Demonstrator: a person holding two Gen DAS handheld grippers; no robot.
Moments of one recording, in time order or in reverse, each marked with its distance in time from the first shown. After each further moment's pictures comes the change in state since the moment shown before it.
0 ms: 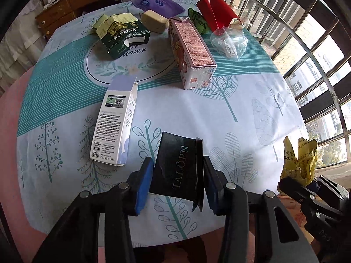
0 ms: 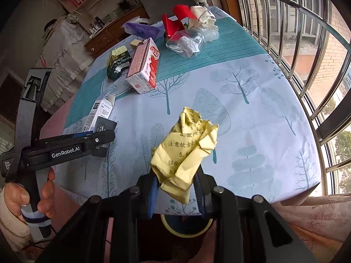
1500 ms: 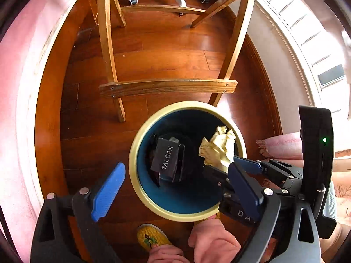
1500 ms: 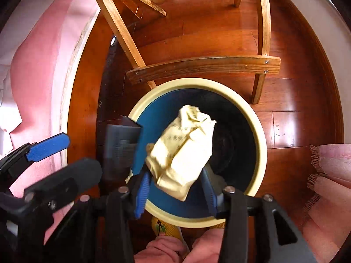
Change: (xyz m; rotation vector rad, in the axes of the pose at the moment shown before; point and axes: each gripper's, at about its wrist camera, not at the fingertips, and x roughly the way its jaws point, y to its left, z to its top) left arm 0.281 0.074 -0.269 -0.164 0.137 -0.046; right arm 0.350 -0.027 -0.242 -0.054 0.396 -0.001
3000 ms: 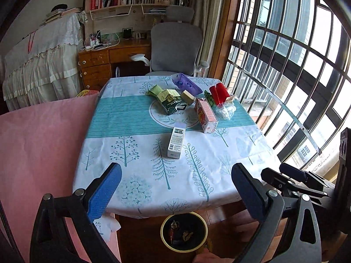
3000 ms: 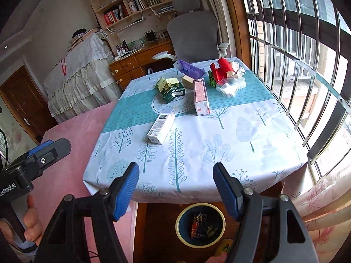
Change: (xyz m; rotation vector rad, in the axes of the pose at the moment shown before) left arm -0.502 -0.047 0.071 0.091 -0.599 0.022; right arm -0.484 0.151 0.006 -0.046 -0.691 -0.090
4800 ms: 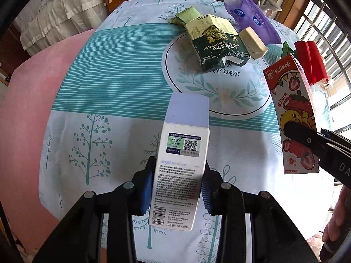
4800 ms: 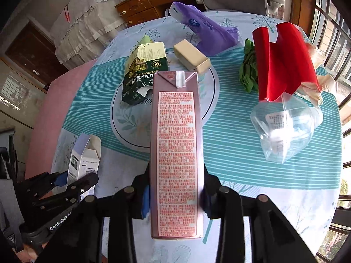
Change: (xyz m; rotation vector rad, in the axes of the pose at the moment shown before) left arm 0.279 -0.012 0.056 -0.211 0.473 0.301; right arm 0.267 -0.063 0.144 -0.177 0.458 0.192
